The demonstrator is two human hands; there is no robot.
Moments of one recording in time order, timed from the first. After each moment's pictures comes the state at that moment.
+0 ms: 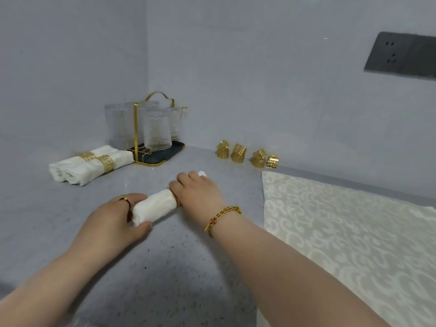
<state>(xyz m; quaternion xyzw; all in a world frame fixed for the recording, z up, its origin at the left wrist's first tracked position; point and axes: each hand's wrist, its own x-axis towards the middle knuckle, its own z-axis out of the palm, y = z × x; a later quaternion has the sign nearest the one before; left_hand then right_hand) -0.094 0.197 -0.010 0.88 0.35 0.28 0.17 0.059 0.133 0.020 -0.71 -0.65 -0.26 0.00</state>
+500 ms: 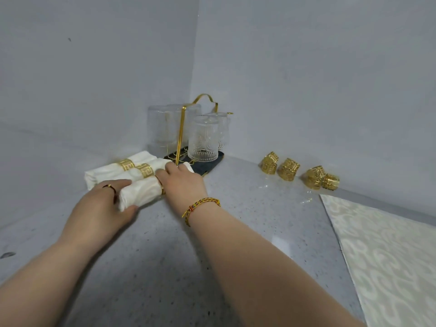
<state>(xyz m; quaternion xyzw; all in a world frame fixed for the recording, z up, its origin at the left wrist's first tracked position) -0.117 0.334 -0.022 0.81 0.46 0.33 0.15 0.030 0.303 0.003 -0.71 -0.67 -0.21 0.05</state>
